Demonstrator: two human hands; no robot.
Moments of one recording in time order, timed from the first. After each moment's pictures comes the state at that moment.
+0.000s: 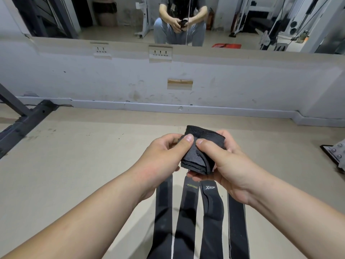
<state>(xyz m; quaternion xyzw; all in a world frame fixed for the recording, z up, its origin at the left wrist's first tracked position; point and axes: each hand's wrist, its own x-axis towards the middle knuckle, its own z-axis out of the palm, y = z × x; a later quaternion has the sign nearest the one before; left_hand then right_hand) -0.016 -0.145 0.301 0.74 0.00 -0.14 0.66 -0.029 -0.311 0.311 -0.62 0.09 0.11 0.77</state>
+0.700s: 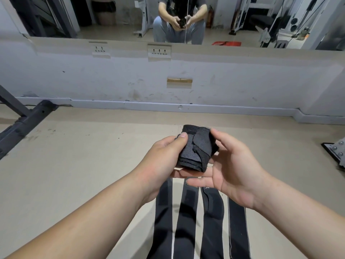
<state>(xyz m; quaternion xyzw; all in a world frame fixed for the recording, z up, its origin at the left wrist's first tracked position) -0.018 -0.156 0.302 0.67 0.03 -0.19 0.71 -0.029 -0.326 0.309 -0.53 0.10 0.25 0.80</state>
